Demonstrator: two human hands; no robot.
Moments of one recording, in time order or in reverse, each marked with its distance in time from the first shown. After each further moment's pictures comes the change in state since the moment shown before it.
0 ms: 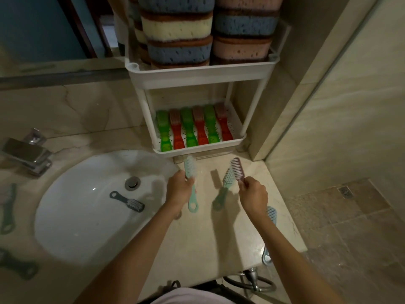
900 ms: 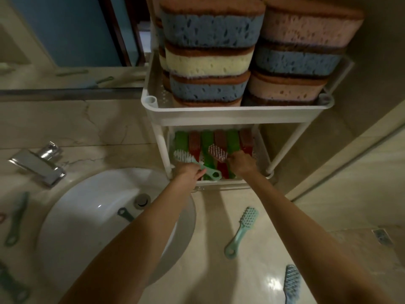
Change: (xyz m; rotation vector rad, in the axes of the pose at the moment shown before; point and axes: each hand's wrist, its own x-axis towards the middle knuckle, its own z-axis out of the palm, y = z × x) left_hand 0.115 0.071 -0.033 -0.861 0.035 -0.436; right_hand 0.155 -0.139 0.019 -0.218 -0.410 -0.297
